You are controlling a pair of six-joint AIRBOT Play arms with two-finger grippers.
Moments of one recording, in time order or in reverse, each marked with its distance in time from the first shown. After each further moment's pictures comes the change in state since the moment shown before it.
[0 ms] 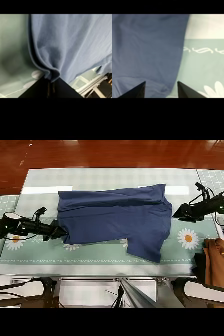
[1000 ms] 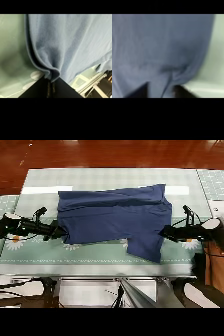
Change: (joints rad) left arm 0.006 -0.011 0.000 -0.018 -0.008 0.049; right arm 0.157 0.282 -0.546 0.142 -0.417 0.064
